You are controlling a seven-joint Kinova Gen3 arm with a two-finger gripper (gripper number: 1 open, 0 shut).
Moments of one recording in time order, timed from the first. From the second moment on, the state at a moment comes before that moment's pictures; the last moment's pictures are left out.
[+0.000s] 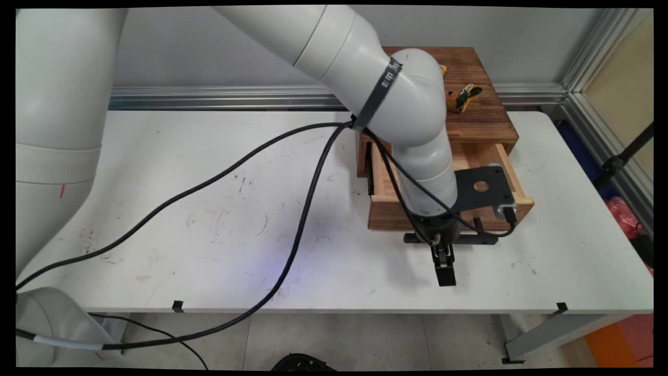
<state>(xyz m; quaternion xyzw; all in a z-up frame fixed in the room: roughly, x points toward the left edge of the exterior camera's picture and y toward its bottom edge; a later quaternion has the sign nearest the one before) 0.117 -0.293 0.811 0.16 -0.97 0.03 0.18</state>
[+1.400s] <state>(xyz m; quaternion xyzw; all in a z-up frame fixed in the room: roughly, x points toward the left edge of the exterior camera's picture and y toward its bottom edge) 0.104 -0.246 0.802 0.16 -0.97 0.01 0.18</state>
